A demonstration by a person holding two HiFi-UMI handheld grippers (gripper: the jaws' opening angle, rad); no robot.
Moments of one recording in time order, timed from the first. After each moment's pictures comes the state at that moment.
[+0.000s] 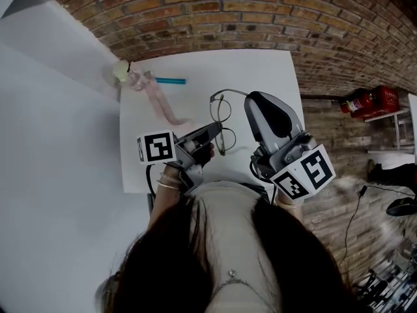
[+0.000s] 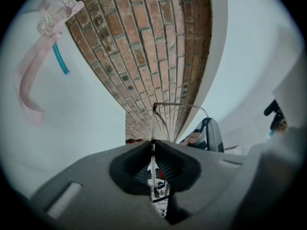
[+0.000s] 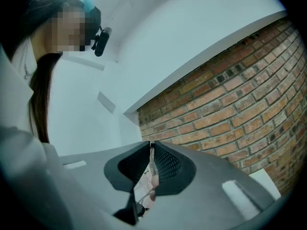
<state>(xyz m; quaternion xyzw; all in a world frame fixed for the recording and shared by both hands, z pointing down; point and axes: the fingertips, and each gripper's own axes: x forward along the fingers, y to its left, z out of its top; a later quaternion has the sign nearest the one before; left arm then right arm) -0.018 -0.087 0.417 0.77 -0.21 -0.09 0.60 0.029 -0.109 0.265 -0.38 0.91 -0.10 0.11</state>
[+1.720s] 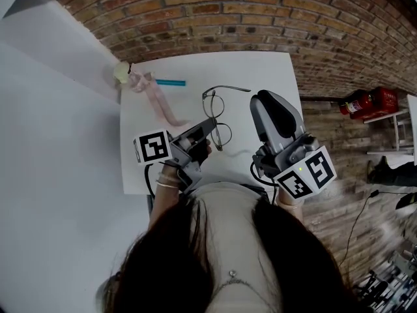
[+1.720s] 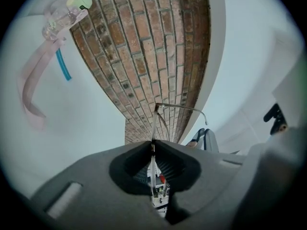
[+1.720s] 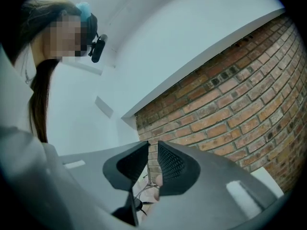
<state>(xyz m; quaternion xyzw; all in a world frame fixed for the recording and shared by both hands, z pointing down) -0.030 -0.099 0.408 0.76 -0.24 -0.13 0.59 0.045 -0.110 0.260 -0.39 0.91 -0.10 0.14</state>
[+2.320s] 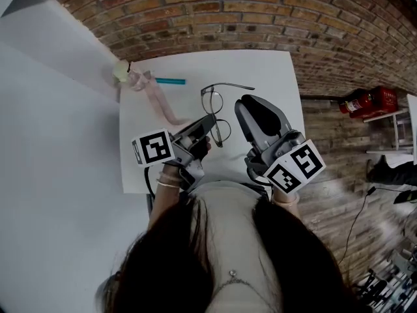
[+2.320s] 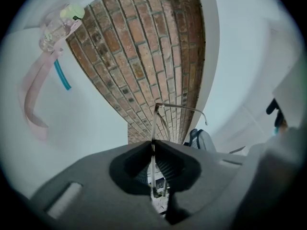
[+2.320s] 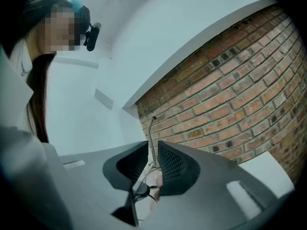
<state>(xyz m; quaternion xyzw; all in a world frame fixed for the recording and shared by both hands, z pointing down) -0.031 -0.101 0.400 0.76 -0.26 -0.13 0.57 0.018 -0.110 0.296 -0.36 0.91 -0.15 0.09</state>
